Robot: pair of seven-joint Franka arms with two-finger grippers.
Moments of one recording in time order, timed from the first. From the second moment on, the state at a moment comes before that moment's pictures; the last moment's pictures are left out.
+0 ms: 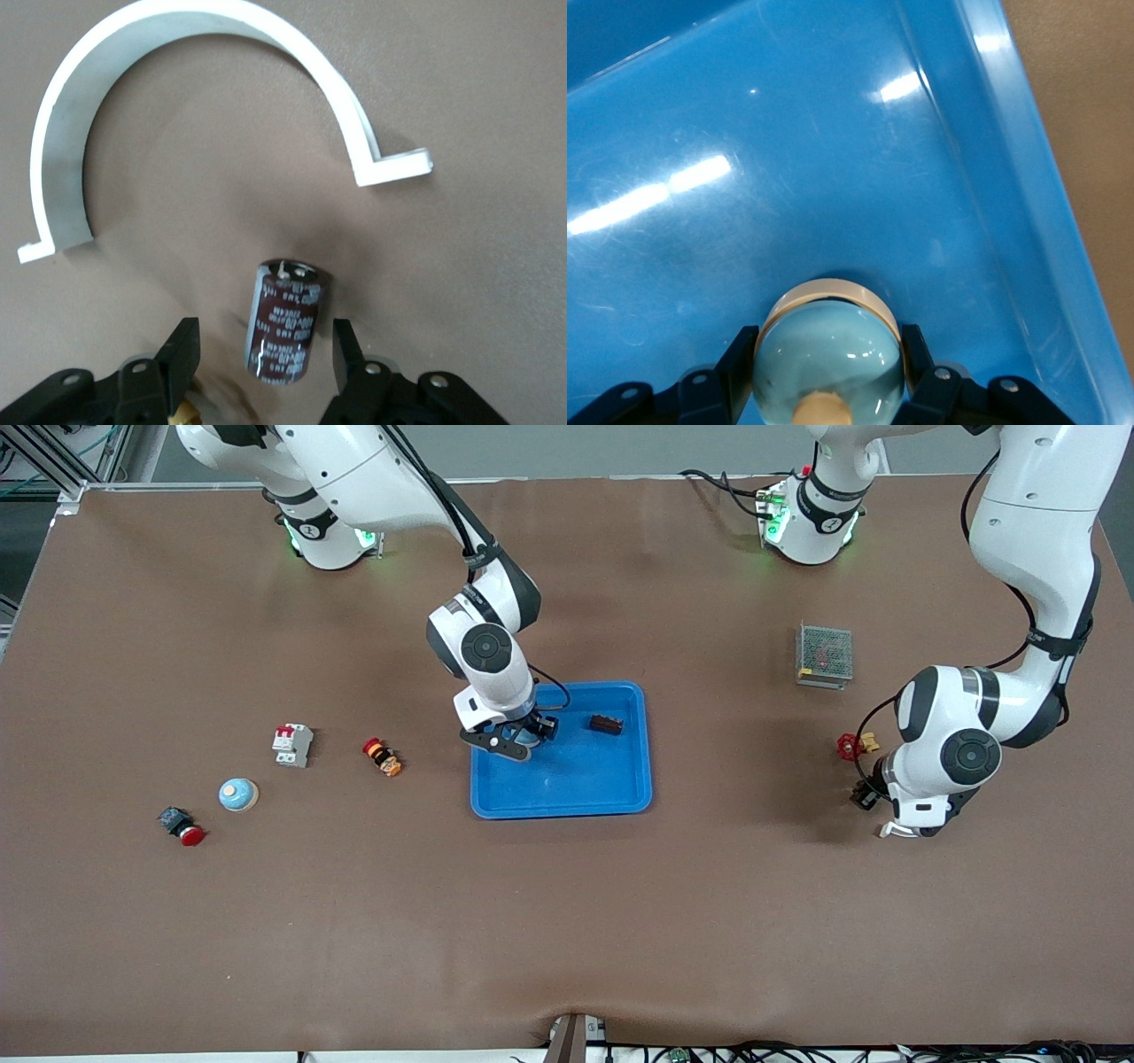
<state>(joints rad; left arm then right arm) 0.13 0.55 -0.14 -1.94 0.30 2.29 -0.97 0.73 0.61 0.01 -1.87 0.10 2.51 1.02</state>
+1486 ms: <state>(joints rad) 0.02 0.57 -0.22 -1.68 0.16 2.24 -0.97 0.64 0.39 -0.02 -1.84 0.04 2.11 0.86</state>
